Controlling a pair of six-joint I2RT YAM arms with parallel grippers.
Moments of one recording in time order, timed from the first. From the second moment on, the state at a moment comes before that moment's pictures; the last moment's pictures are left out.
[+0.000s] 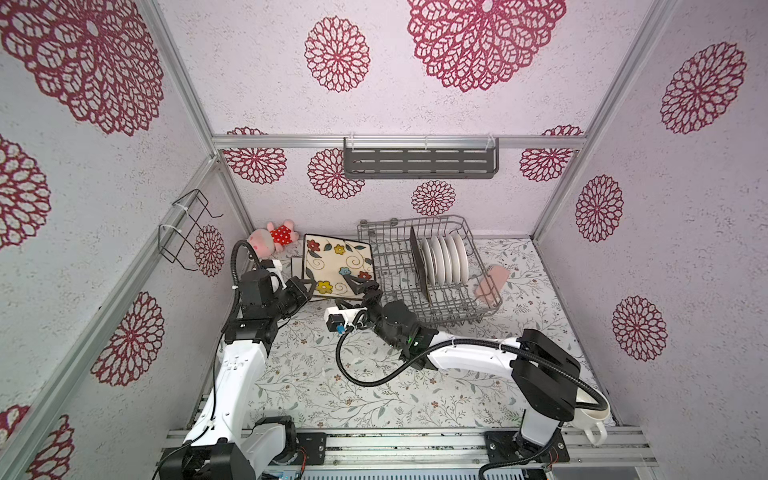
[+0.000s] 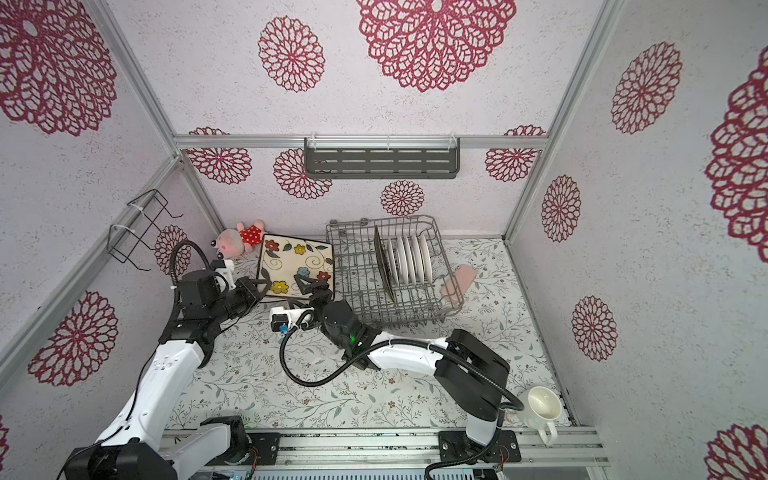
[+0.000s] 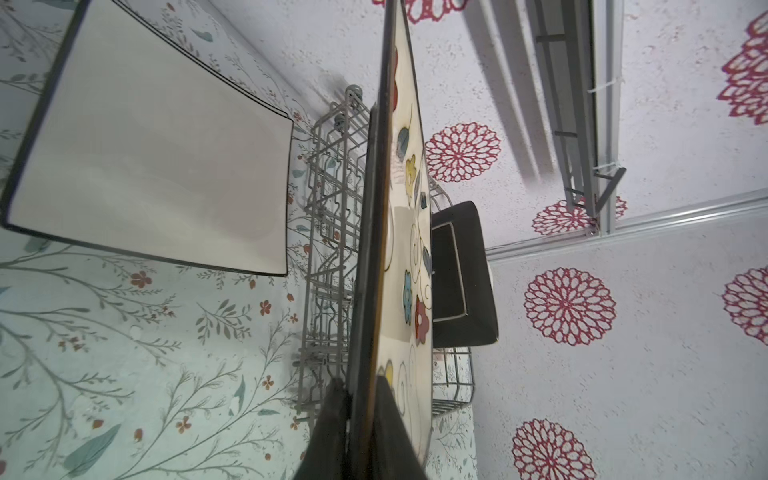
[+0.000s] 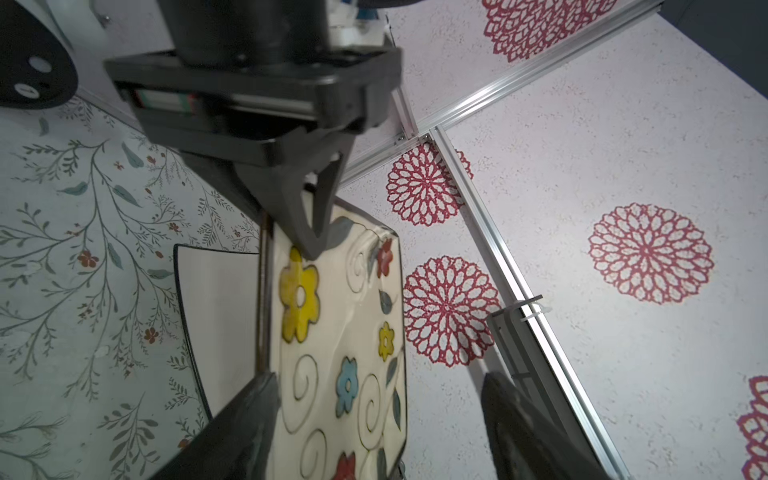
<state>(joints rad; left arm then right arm) 0.08 1.09 0.84 -0.24 0.46 -0.79 1.09 1.72 1.14 0.67 0.26 -1.01</state>
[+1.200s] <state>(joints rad) 0.21 1.33 0.84 -0.09 0.45 -0.79 0.77 1.51 1.09 0.44 -0.06 -0.29</state>
